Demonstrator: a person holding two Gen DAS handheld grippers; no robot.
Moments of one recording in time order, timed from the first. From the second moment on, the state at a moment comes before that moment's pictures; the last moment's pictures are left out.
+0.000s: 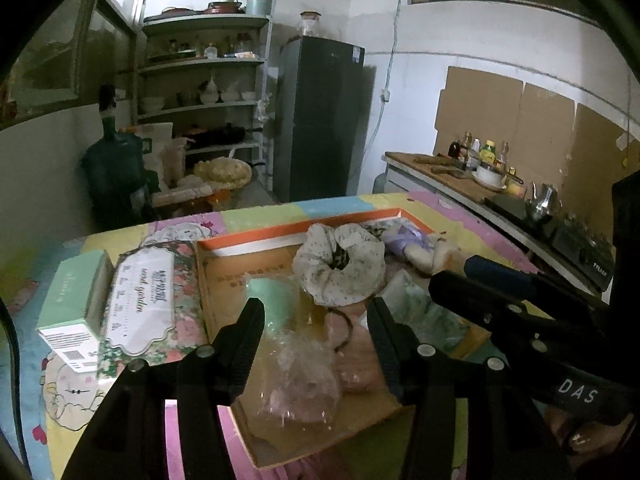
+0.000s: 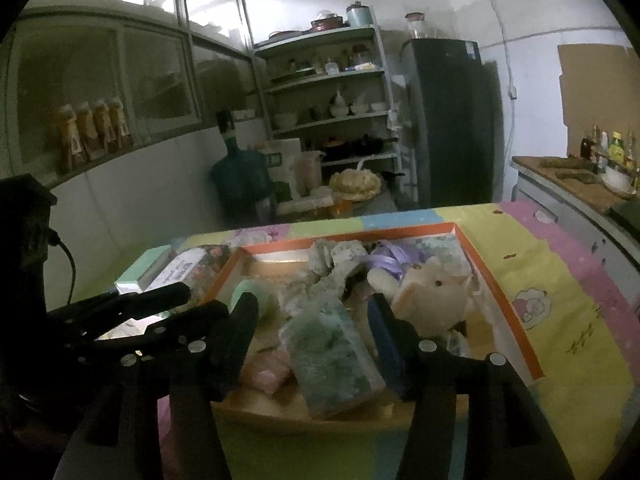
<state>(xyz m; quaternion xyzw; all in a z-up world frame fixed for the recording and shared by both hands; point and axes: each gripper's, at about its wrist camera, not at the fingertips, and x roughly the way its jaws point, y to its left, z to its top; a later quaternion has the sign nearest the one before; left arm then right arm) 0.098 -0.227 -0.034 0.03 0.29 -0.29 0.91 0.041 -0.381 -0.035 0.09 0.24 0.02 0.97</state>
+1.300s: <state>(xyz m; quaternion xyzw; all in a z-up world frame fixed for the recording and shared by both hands) 0.020 -0.126 -0.004 0.00 0.23 -0.13 0.96 -0.013 -0.287 -0.003 0.06 0.20 0.01 0.98</state>
